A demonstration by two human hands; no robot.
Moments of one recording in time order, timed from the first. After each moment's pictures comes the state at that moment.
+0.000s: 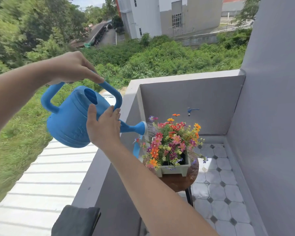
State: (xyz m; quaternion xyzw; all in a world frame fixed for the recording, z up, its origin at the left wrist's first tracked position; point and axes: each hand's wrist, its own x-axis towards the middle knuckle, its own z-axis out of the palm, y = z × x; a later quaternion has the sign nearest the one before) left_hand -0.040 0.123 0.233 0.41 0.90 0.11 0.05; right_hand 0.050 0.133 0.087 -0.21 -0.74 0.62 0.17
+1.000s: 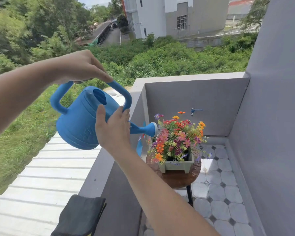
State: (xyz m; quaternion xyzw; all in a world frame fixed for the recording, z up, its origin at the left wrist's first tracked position) left_hand -0.021 0.083 0.229 0.42 0.89 0.14 0.08; right_hand 0.084 0.099 0.087 -0.22 -0.75 0.60 0.18
